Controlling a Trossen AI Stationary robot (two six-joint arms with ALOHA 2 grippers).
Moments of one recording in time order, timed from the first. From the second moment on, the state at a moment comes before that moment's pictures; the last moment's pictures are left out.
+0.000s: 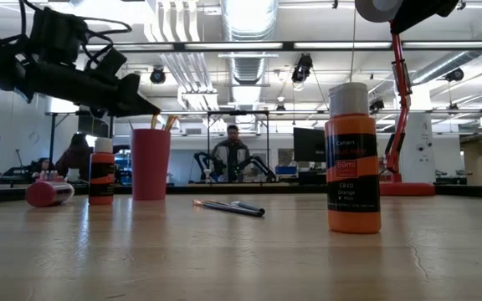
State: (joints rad) left arm 0.39 0.92 0.18 0.70 -0.35 0.05; right arm 0.49 1.11 1.16 -1.17 0.68 0.81
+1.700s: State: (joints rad) left arm 0.21 1.02 1.13 -0.34 0.11 0.08; right arm 0.49 1.11 1.16 -1.17 0.68 0.81
